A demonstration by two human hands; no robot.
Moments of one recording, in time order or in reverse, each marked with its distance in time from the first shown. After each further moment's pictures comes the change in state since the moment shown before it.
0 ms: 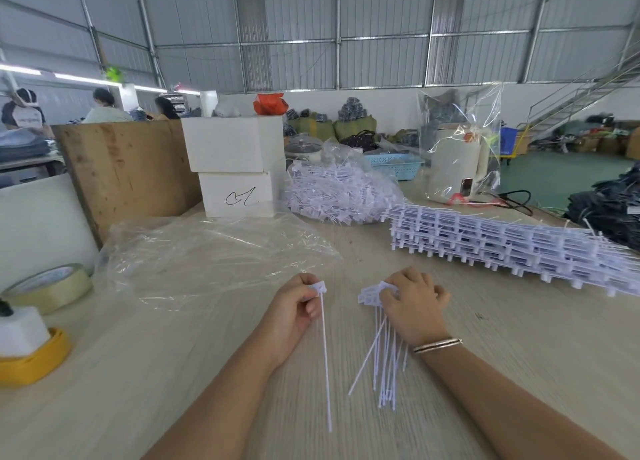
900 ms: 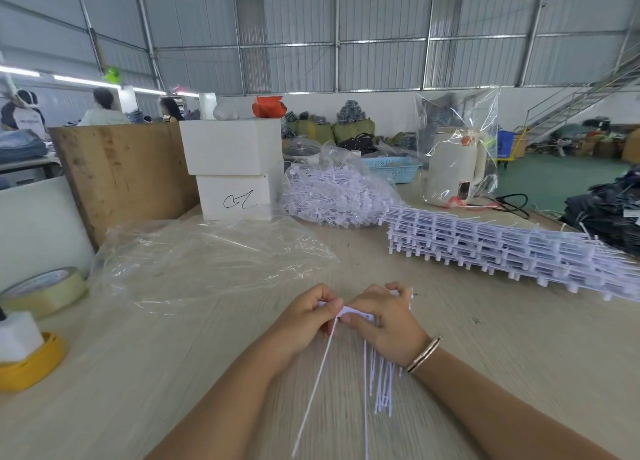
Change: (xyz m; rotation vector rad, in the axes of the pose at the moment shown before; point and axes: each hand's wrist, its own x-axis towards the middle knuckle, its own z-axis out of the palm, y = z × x) left_hand -0.007 -0.004 0.009 0.636 -0.170 0.086; right_hand -0.020 -0.018 -0.007 0.239 -0.061 -0.517
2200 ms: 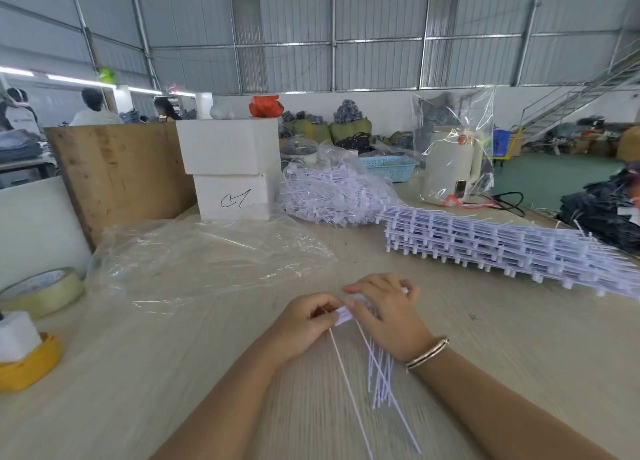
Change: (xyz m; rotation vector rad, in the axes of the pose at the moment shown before) left_hand 0.001 -0.009 -0.004 0.198 -0.074 0.057; right_hand 0.001 0.003 -0.001 -0.171 0.043 0.110
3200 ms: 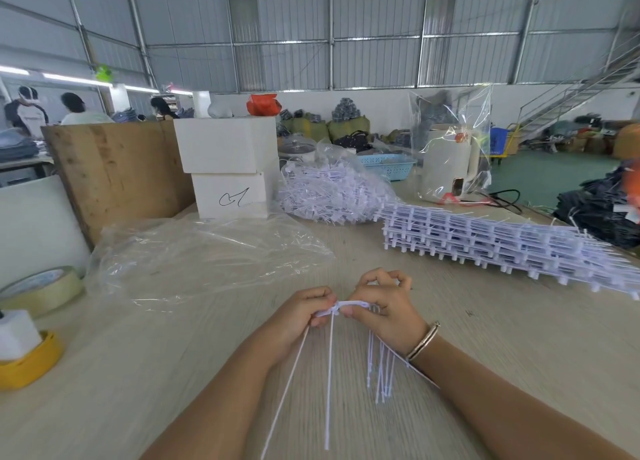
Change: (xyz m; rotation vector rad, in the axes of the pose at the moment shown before) left_hand 0.002 0.011 -0.002 -0.264 -0.014 -0.081; right_hand 0.000 0.002 -0.002 0.310 0.085 -0.163
